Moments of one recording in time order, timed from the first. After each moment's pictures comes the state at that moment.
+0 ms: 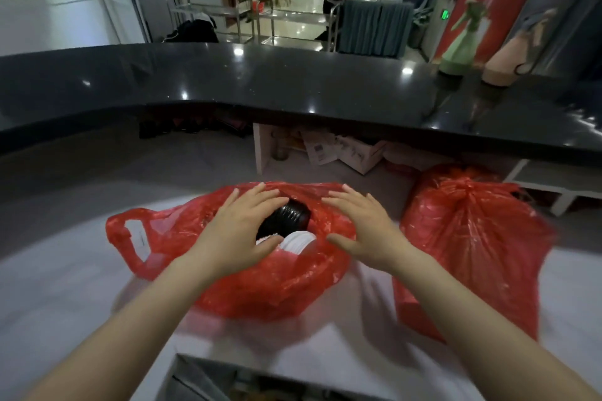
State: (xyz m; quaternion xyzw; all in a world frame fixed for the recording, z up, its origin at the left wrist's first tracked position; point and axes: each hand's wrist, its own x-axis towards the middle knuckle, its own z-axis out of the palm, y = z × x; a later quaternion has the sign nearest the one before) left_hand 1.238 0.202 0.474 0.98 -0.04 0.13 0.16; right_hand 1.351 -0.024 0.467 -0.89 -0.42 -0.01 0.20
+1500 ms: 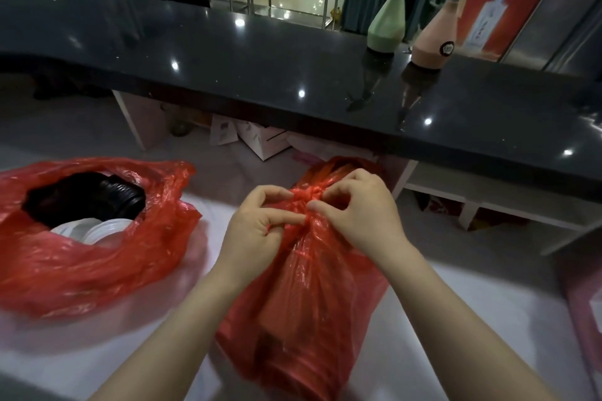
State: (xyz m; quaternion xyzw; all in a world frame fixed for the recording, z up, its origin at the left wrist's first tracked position) left_hand 1.394 -0.099 0.445 0.84 0.08 0.28 0.45; right_hand 1.496 -0.240 0.485 -0.90 -0.31 -0.06 0.30
